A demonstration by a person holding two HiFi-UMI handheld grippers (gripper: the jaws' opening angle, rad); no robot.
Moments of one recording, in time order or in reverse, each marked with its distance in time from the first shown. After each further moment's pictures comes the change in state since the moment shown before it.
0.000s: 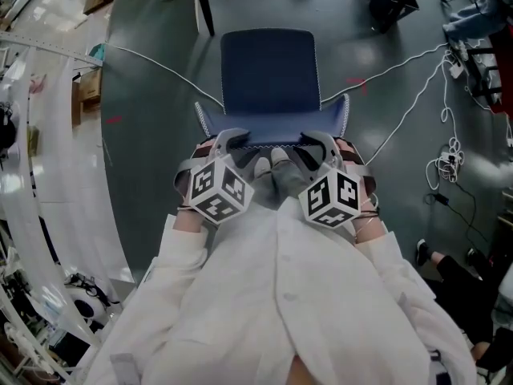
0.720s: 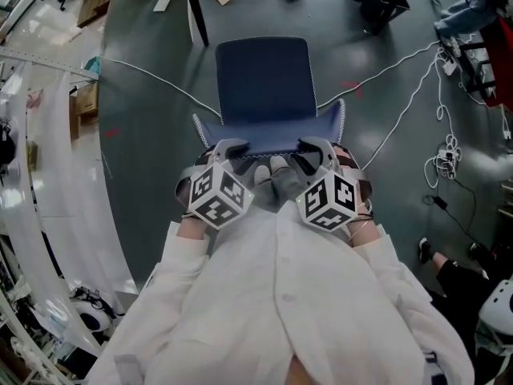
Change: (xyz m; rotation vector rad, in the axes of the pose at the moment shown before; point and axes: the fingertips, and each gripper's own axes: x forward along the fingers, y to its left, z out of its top) left arm 0.000 0.008 -0.001 -0.055 0.011 -0.062; right arm 0.006 -0.007 0.004 0.071 0.030 0.004
